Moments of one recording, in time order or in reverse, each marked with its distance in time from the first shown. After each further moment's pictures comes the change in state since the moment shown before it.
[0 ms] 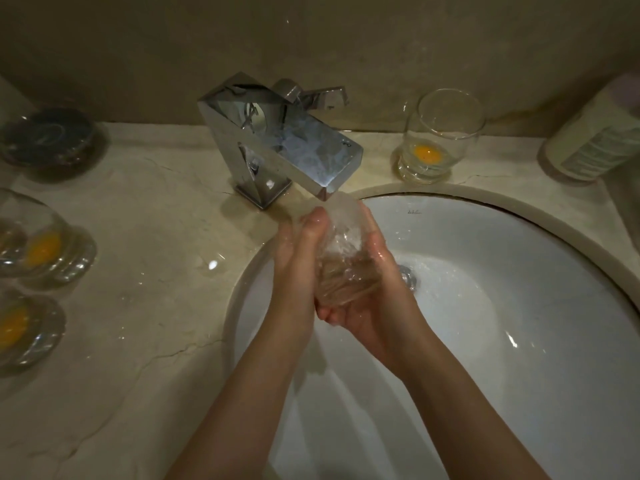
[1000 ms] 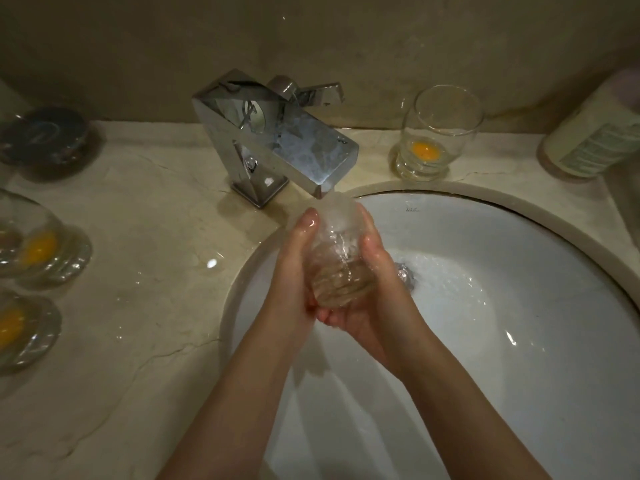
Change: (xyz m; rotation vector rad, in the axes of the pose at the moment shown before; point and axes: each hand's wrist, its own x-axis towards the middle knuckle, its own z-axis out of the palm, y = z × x) left_hand -0.004 0.006 -0.004 -0.012 -0.138 -0.246; right_hand -0.002 0.002 -0.004 -0.015 -0.002 -0.031
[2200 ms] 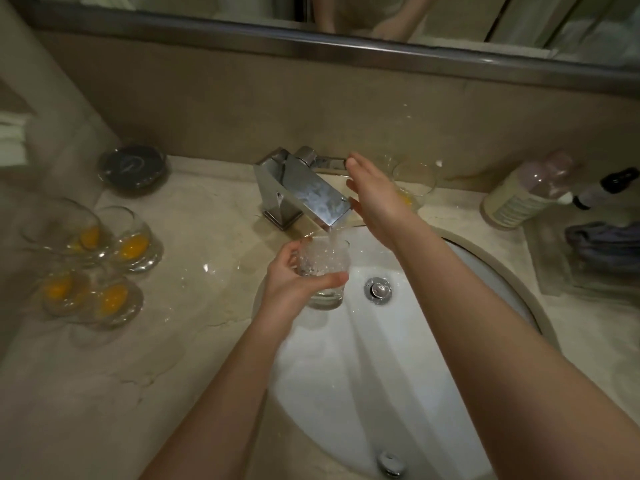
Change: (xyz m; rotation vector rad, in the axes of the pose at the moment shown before) left_hand -0.043 0.027 -0.005 0.346 0.221 0.185; right_hand 0.054 -0.128 0.044 -0.636 0.217 -0.040
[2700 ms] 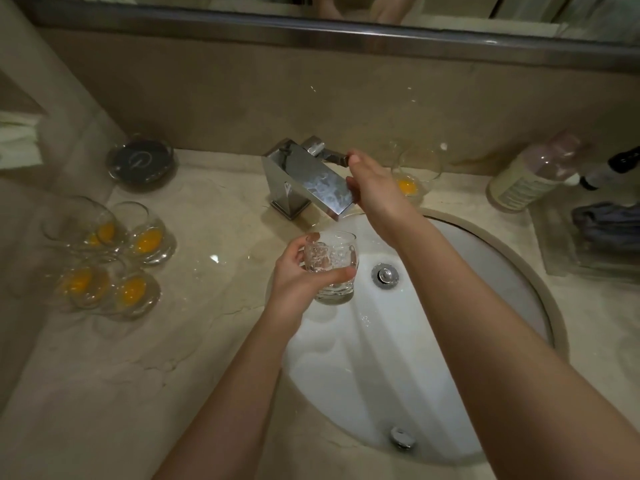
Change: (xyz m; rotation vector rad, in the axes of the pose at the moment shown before) left_hand -0.010 0.000 -0.007 -0.044 -0.040 -0.057; right_hand -0.009 0.006 0.007 -0.022 0.022 0.002
